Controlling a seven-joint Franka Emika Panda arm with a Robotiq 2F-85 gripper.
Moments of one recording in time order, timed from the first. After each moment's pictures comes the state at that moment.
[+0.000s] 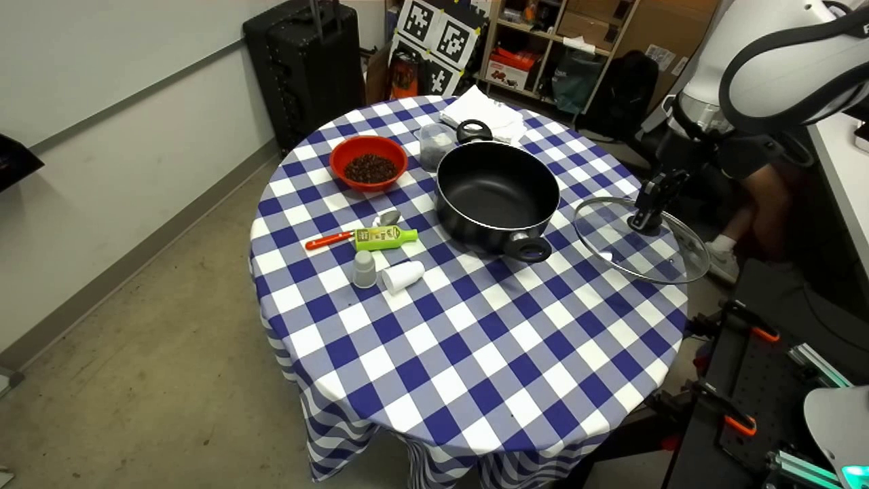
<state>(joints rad) -0.14 0.11 -0.12 -2.45 0.14 2.38 -0.11</state>
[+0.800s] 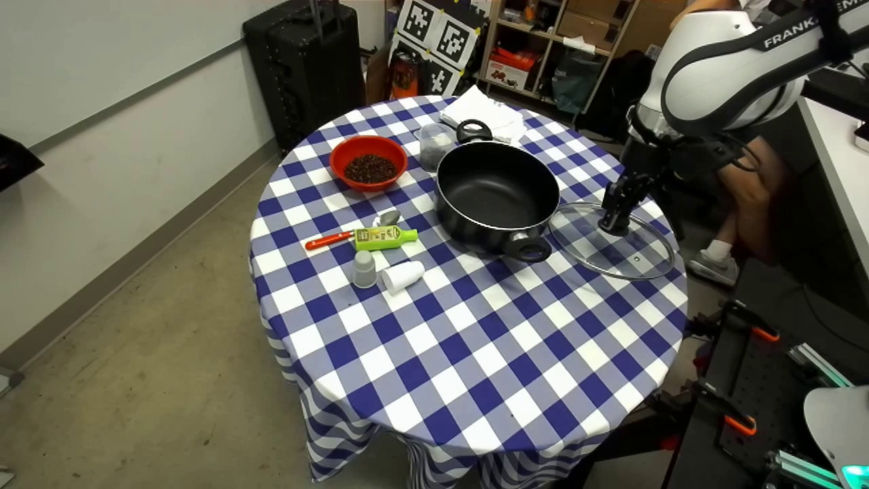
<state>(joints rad) -0.16 0.32 -0.09 -2.28 0.20 2.37 -0.12</state>
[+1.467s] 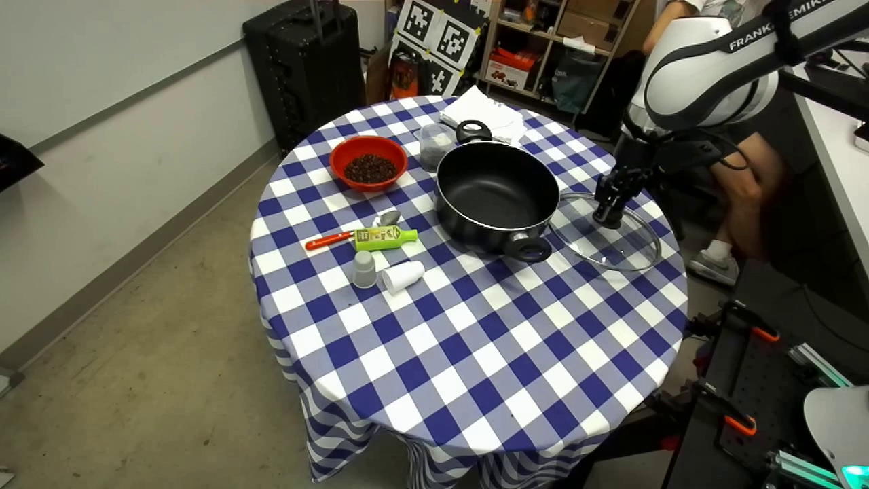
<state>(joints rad) -0.22 0.42 -0.09 -2.18 0.21 2.37 -0.08</state>
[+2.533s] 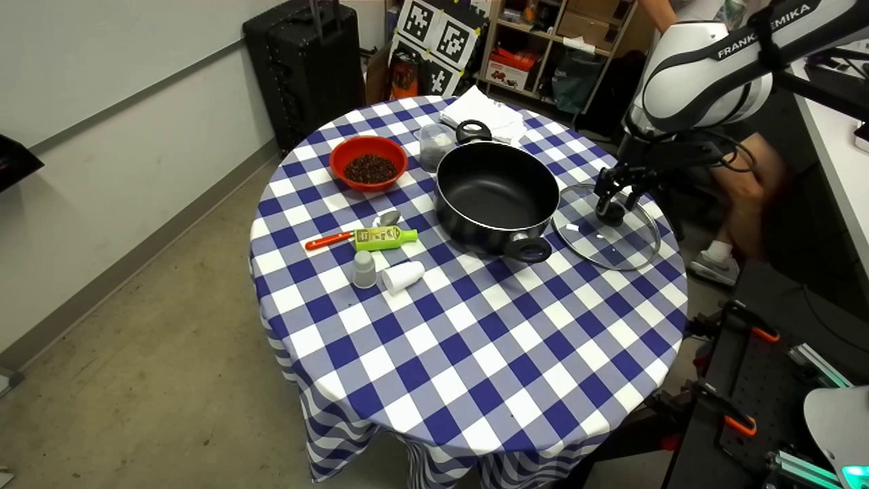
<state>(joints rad) -0.21 0.47 -0.15 -2.14 0.18 2.37 0.08</state>
